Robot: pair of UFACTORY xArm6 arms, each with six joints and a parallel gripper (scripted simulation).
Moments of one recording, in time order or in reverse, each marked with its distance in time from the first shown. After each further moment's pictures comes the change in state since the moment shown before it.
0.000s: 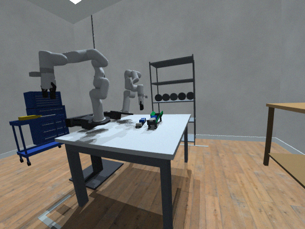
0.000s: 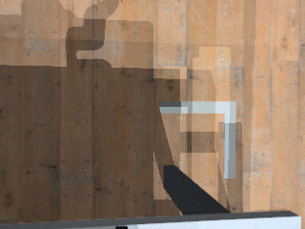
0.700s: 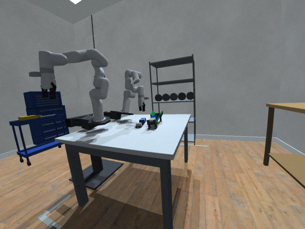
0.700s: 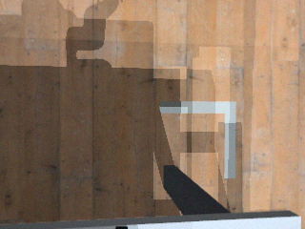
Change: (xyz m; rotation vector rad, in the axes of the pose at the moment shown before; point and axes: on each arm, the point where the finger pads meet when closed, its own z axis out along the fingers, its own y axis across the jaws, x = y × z) left arm 0.001 0.000 0.015 -0.003 -0.012 -0.568; right arm 0.000 0.000 0.000 0.000 0.000 0.000
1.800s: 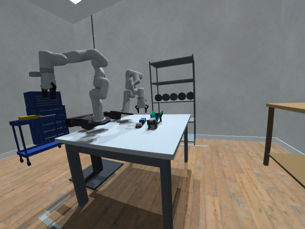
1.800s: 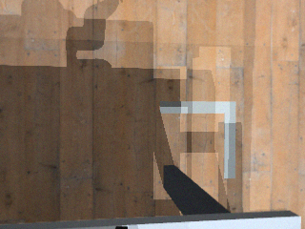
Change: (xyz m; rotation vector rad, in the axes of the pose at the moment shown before) left arm -0.001 0.000 0.023 0.002 -0.001 -0.861; right arm 0.000 0.000 0.000 0.000 0.000 0.000
